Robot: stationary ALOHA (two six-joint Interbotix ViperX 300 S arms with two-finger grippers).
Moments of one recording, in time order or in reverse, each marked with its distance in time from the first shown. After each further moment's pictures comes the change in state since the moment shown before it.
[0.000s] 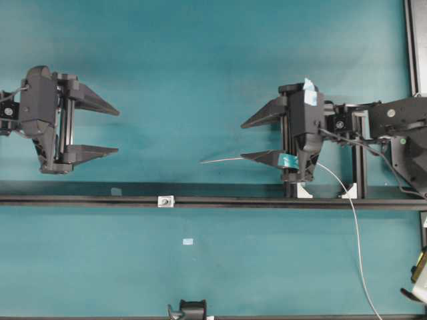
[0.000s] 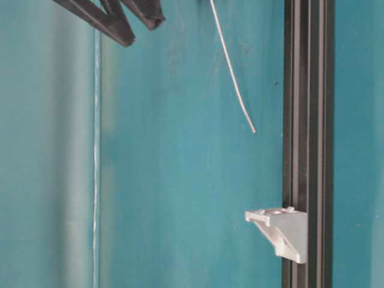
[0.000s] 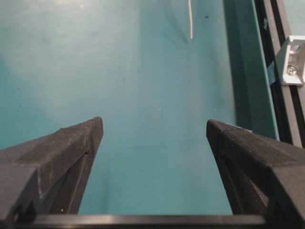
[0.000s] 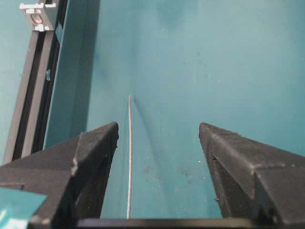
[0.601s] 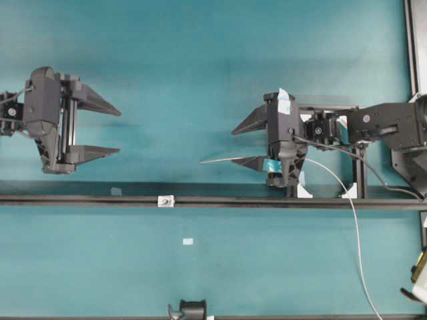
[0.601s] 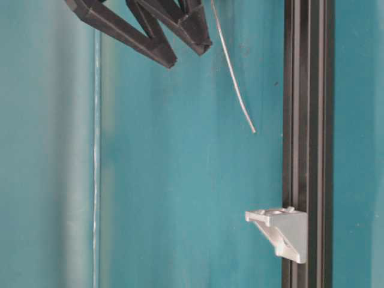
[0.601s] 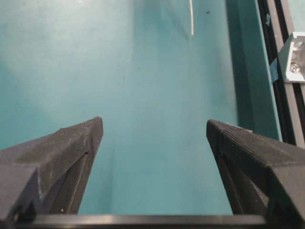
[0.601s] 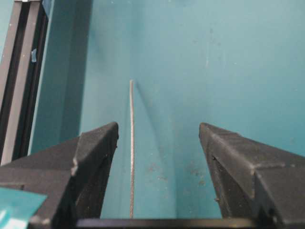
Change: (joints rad) left arm -0.002 0.014 -0.006 0.000 0.000 0.002; right arm 0.011 0.135 -0.060 0.000 0.000 0.000
